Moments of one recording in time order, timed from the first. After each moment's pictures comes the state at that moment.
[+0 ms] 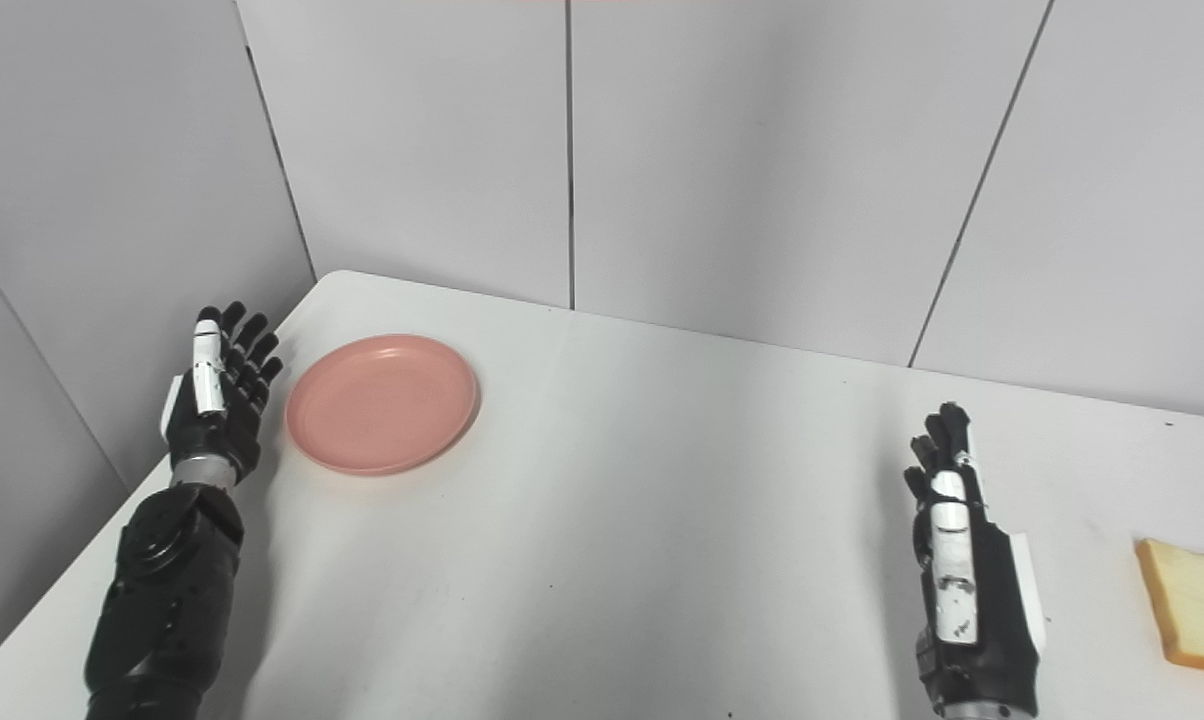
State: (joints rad) left arm -0.41 0.24 0.44 0.37 -0.35 0.07 0.06; right arm -0.11 -0.03 0.01 -0.33 0.09 0.15 0.03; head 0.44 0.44
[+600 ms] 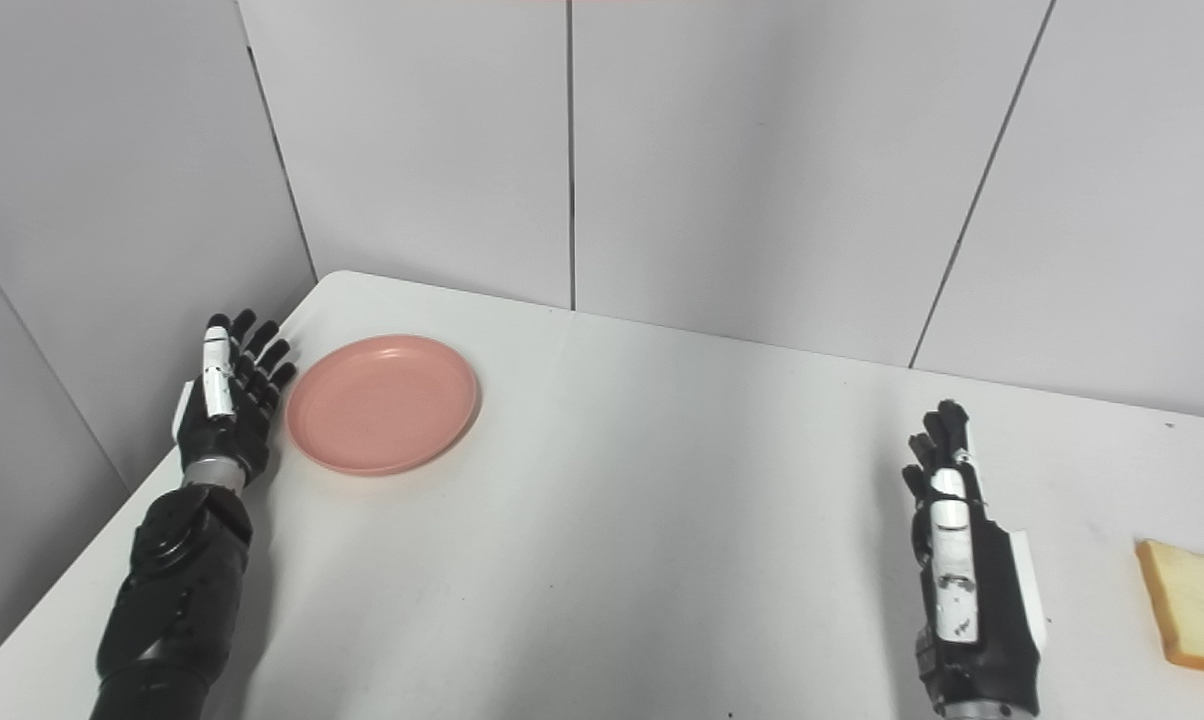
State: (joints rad) left arm -0.44 0.25 0.42 0.49 -0.37 0.00 0.04; right arm -0.11 -0.03 0.01 -0.35 0.09 0.17 0.03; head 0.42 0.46
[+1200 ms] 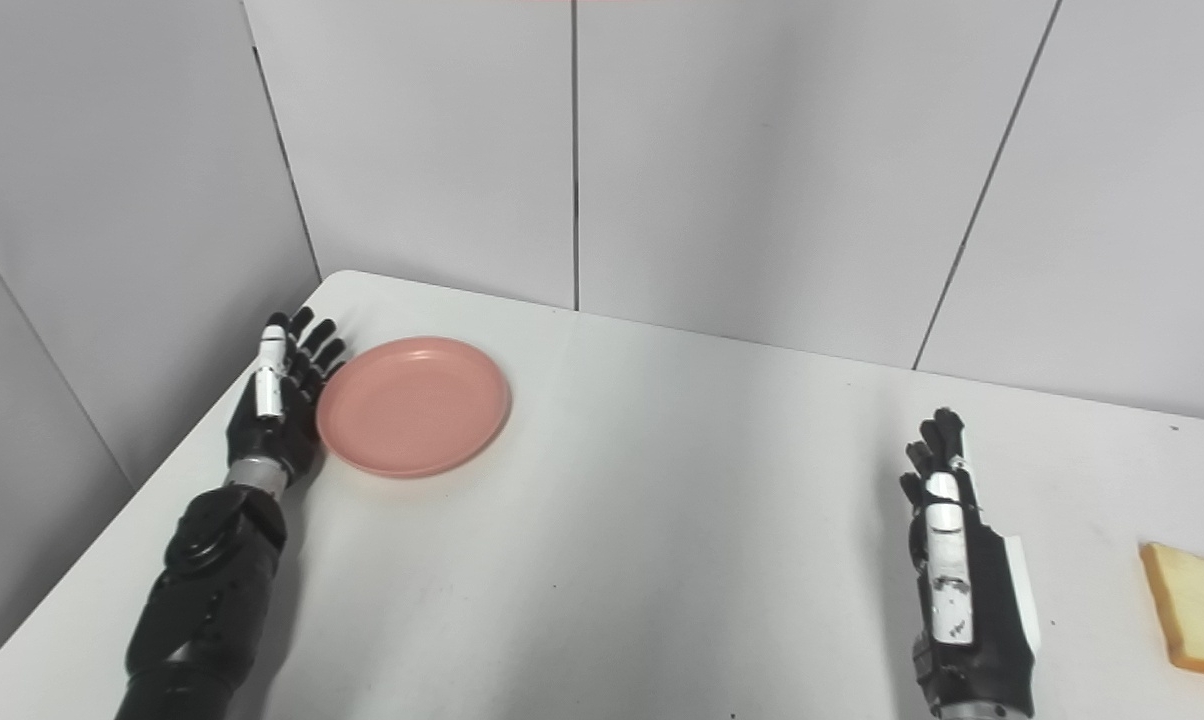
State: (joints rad) left arm -0.44 0.22 0.34 0.48 -0.37 0.02 -0.05; right arm -0.11 -0.03 0.01 -0.33 0.08 0.17 0.03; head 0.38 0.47
